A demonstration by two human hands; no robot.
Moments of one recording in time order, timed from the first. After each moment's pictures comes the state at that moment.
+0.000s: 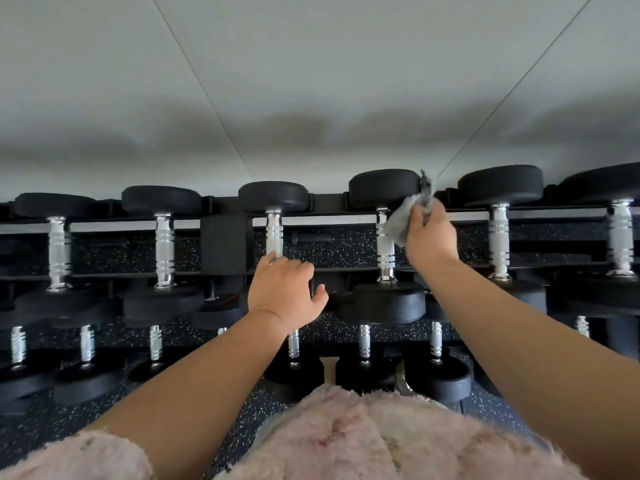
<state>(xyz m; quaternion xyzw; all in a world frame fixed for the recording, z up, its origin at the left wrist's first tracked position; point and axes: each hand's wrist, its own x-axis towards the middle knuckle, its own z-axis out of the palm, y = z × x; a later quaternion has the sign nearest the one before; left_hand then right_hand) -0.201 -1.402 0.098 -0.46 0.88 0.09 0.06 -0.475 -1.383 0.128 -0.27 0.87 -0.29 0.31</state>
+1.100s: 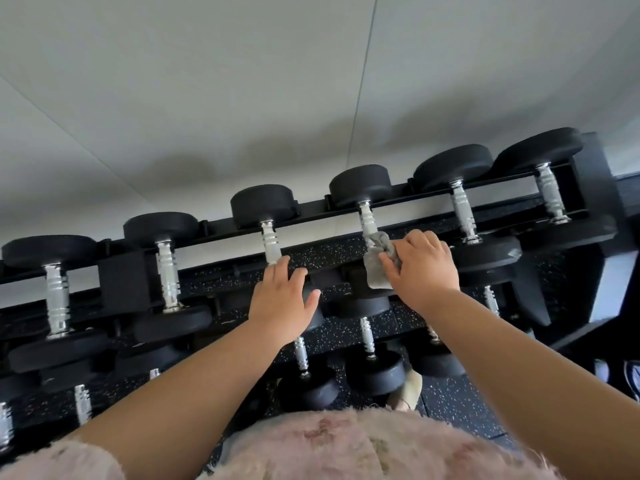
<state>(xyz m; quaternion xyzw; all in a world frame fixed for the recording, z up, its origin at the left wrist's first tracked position) -0.367 -1.313 0.126 -0.44 0.88 0.16 0.13 -0.616 -1.200 0.156 -0.52 0.85 -0.05 0.02</state>
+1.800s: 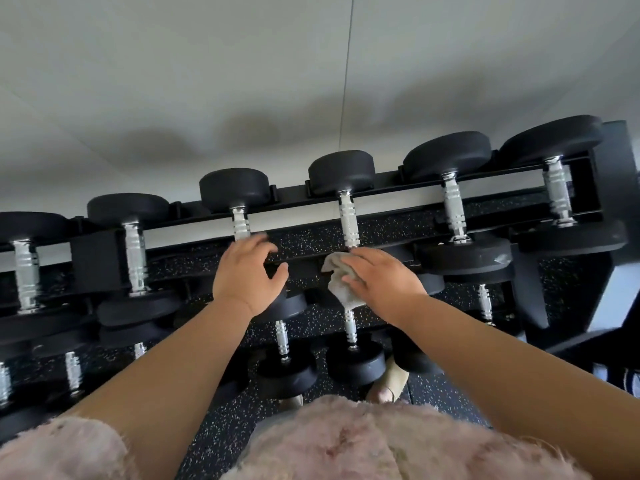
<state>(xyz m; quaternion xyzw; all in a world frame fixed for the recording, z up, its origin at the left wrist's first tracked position) -0.394 -1.330 0.108 -0.52 0.84 0.16 0.02 -0.640 -1.192 0.122 -0.65 0.72 -0.10 0.21</state>
